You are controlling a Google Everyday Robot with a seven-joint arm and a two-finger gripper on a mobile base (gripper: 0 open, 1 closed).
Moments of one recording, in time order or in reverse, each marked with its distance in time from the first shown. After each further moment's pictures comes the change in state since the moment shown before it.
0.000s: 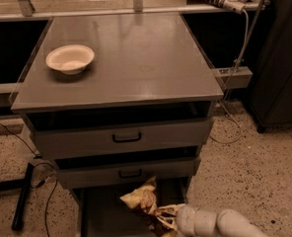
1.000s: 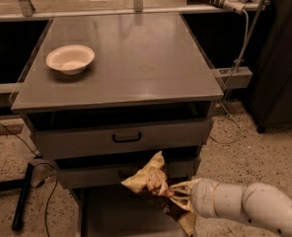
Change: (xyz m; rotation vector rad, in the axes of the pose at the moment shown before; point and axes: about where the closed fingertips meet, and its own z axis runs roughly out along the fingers) arm -0.147 -0.063 -0.123 0.015 0.179 -0.213
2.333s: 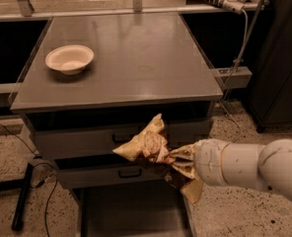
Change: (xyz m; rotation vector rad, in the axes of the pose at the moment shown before) arm -0.098 -0.095 -0.082 0.060 0.092 -0.232
